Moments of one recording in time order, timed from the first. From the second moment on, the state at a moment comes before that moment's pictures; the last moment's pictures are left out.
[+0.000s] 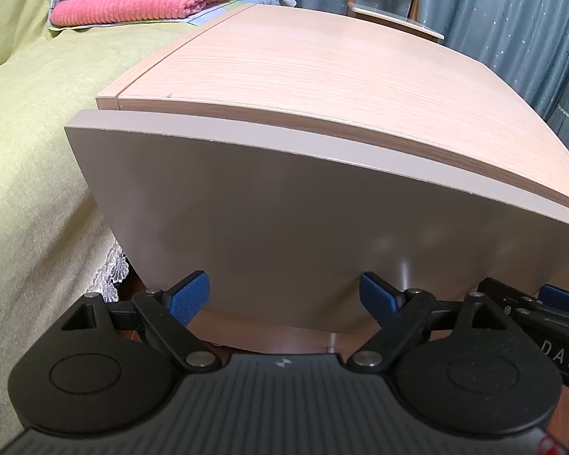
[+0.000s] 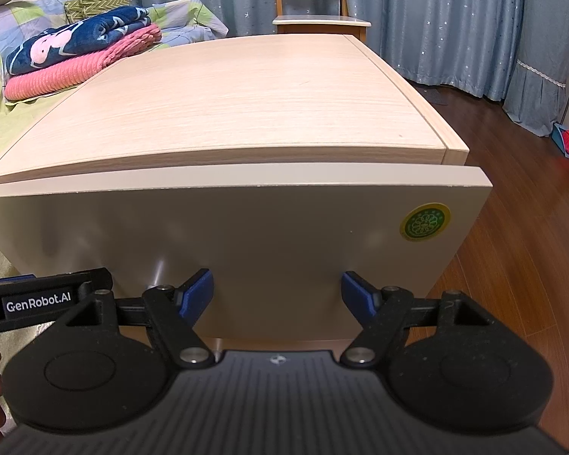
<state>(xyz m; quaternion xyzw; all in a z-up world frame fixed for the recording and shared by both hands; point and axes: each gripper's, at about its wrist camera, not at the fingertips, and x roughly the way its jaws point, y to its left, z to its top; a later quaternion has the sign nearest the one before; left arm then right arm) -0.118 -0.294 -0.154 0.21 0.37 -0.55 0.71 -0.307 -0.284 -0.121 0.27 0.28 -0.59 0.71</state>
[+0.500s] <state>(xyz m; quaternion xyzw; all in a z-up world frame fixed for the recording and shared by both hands) -0.124 -0.299 -0.157 0.21 0.37 -0.55 0.72 -0.305 -0.289 -0.122 0.27 0.28 -0.59 0.71</state>
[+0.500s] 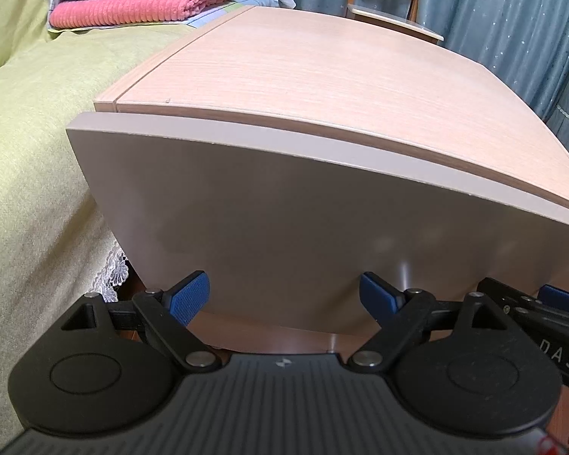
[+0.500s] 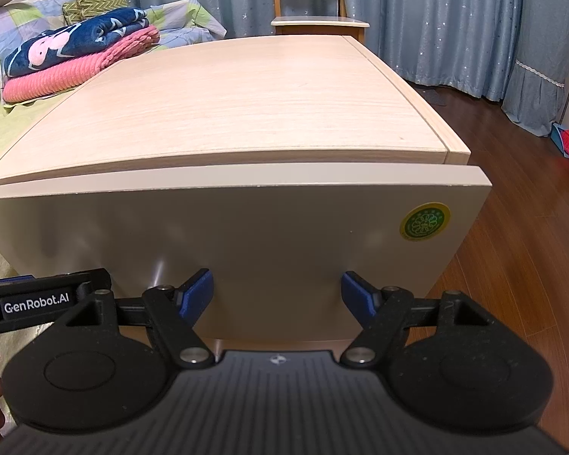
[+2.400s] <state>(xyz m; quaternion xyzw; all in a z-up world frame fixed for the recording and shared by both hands) -0.161 -0.228 -0.058 0.28 0.34 -0.55 0.71 -0.377 -0.236 -0.053 0.31 0.25 -0.56 0.73</state>
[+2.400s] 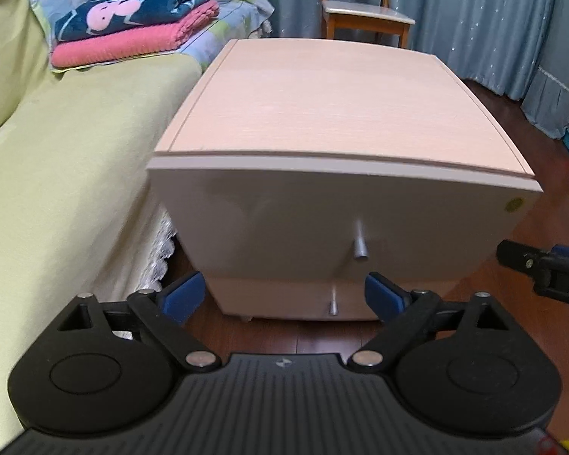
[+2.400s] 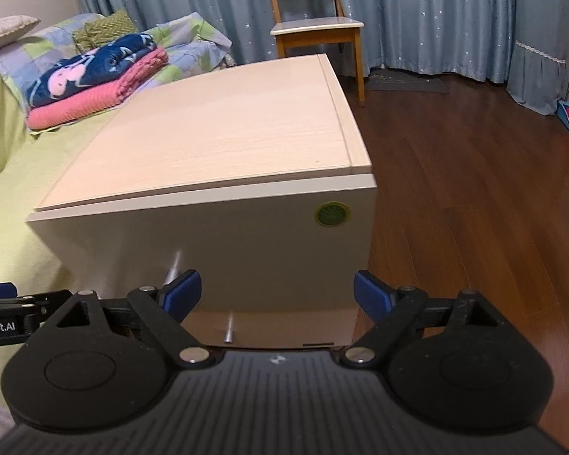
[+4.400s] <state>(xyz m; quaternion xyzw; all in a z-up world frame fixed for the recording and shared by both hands) -0.235 -0.097 0.009 0.27 0.32 -0.52 0.74 -0.416 -0.129 0.002 0.29 0.29 -0.53 0.75</state>
